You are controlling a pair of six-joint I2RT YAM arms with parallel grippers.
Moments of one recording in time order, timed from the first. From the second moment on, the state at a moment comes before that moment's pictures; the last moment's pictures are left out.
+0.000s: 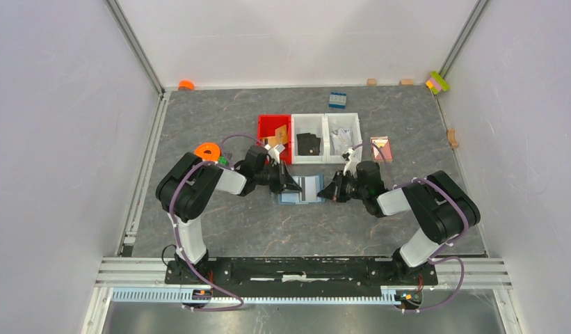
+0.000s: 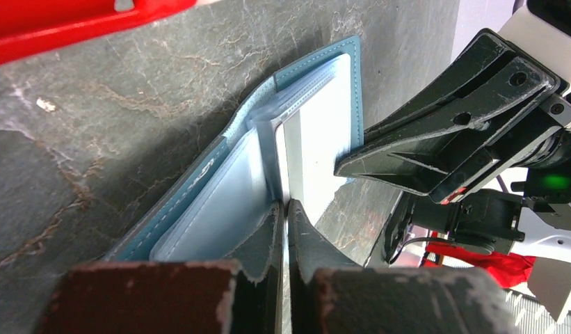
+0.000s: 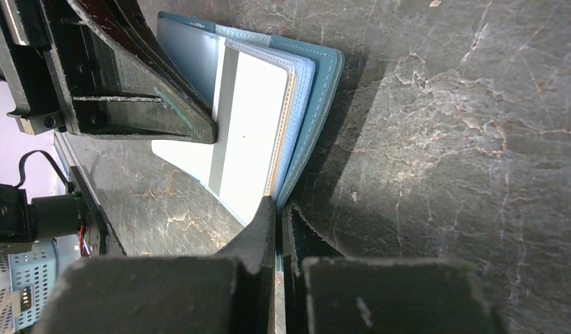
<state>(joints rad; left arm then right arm) -0.53 1.89 0.76 0.46 0.66 -0.78 0.42 1.64 0.40 0.65 -0.52 0.59</state>
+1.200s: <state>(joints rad) -0.47 1.85 0.72 0.42 0.70 -0.78 0.39 1.64 0.38 0.66 -0.53 0.62</state>
